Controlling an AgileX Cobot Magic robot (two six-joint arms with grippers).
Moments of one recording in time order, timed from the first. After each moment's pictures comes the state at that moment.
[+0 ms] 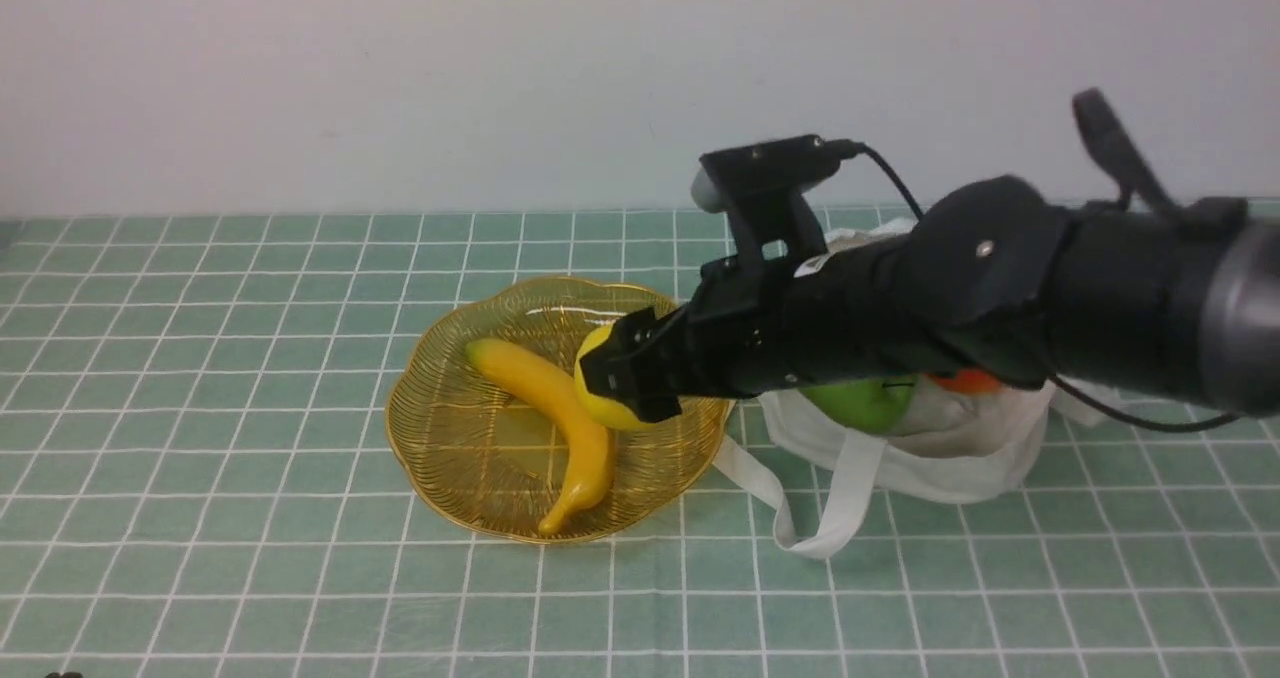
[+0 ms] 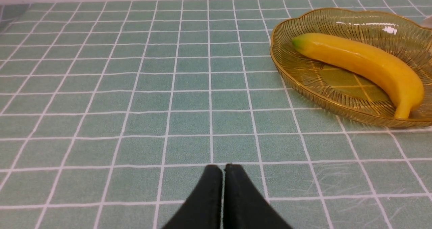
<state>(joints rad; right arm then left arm) 0.60 1.78 -1.19 0.89 0.35 -0.71 -0.06 -0.01 0.03 0.03 0.38 -0.06</state>
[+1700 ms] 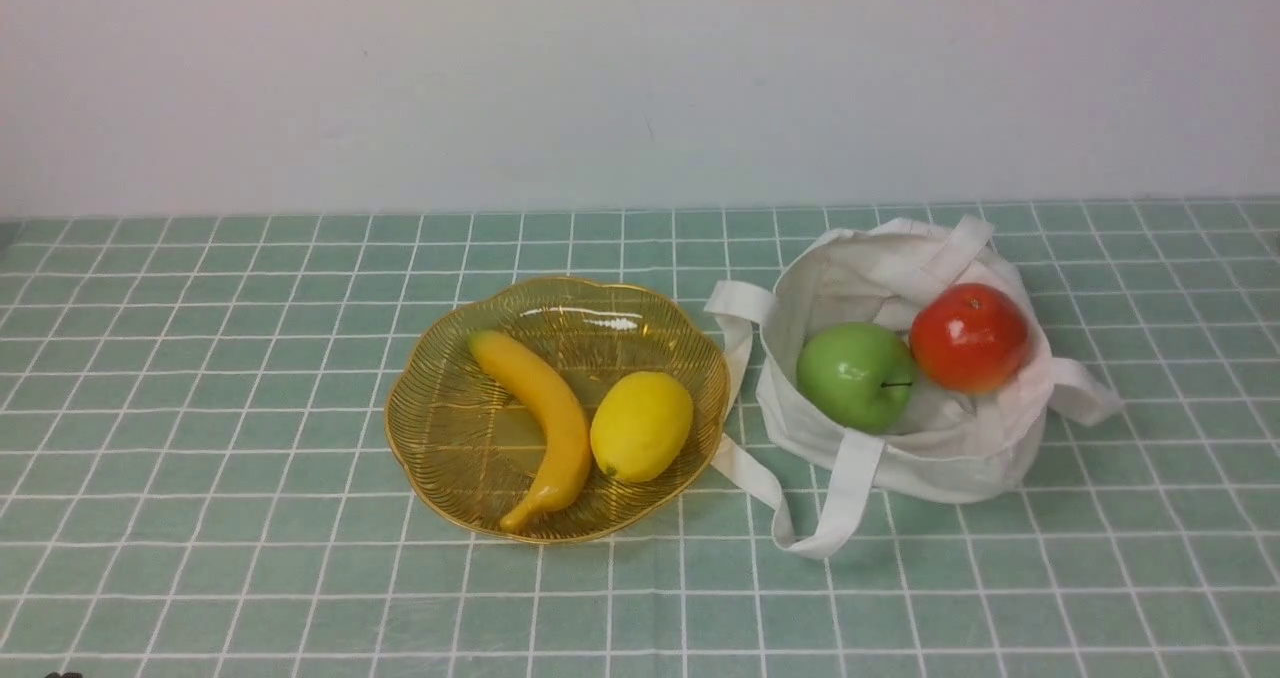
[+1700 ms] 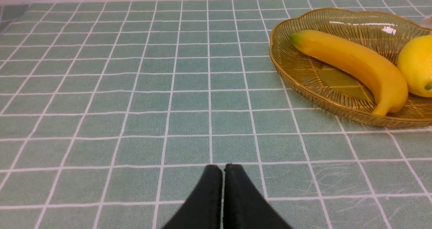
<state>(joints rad) 0.06 0.85 -1.21 0.42 1.26 -0.49 -0.06 -0.01 0.03 0.03 0.38 -0.06</state>
